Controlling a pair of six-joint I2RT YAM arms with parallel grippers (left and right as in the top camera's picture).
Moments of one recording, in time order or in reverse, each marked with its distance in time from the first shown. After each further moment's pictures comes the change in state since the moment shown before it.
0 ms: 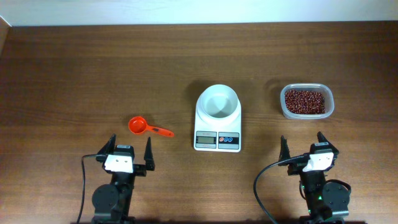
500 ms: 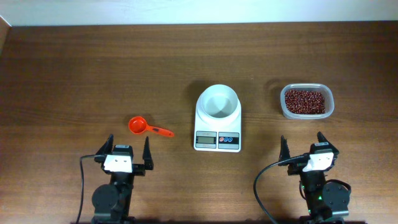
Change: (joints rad) left arm 0.000 0.000 0.000 0.003 -0.039 0.014; right arm 0.000 0.000 0.000 0.000 0.000 0.001
